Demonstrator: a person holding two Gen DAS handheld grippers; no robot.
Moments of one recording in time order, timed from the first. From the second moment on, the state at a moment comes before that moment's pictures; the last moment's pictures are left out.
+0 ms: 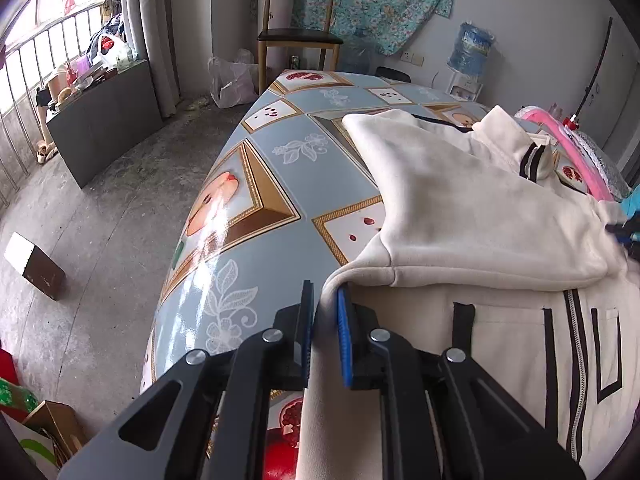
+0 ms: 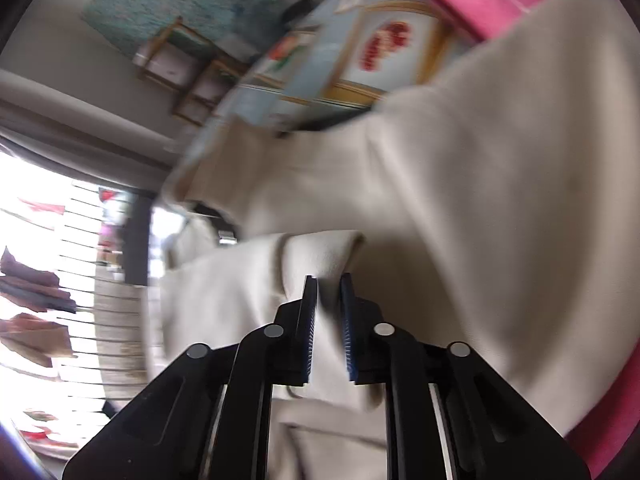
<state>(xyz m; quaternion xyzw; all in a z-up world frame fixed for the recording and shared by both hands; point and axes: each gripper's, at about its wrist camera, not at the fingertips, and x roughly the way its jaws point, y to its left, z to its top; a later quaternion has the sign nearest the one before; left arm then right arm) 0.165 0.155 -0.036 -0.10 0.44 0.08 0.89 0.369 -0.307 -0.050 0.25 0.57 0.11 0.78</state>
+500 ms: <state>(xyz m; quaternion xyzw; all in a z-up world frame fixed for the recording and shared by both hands) 0.133 0.179 -0.008 -0.15 0.41 0.03 0.90 0.339 -0.259 -0.064 0.04 0.56 0.08 0.82</state>
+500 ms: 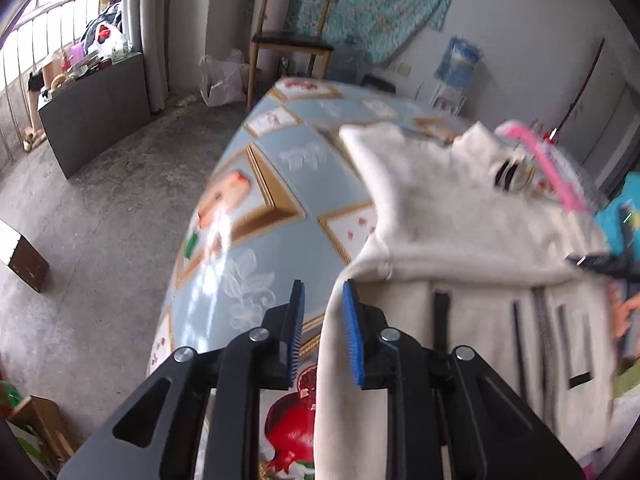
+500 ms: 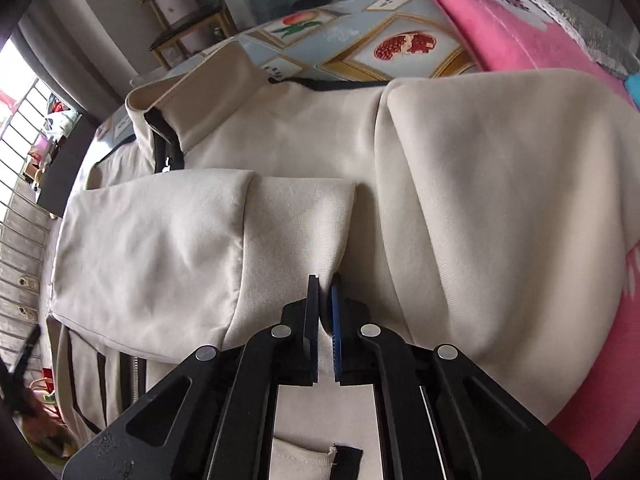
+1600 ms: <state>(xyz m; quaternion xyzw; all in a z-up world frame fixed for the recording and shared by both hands) 0.337 0.203 -0.029 -0.20 0.48 -0.02 0.86 0.352 -0.246 -0.050 0.06 0.53 0.09 0.84</state>
